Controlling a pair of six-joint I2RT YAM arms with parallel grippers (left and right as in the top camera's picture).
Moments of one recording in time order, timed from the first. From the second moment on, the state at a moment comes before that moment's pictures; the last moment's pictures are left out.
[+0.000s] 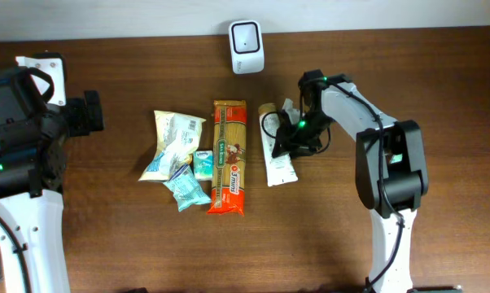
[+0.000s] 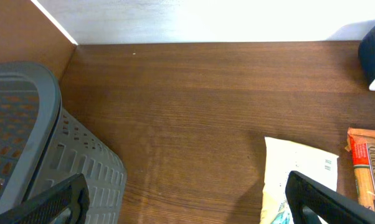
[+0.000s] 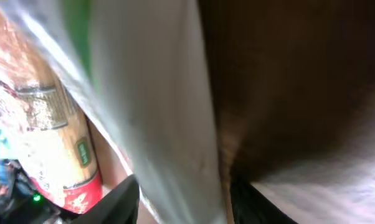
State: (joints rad) left arm 0.23 1.30 1.46 -0.80 -0.03 0.18; right arm 0.22 2.28 1.68 -1.12 -0.58 0.01
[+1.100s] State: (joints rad) left arm 0.23 1.30 1.46 -0.80 -0.03 0.18; right arm 0.28 1.64 1.71 -1.08 -0.51 -0.05
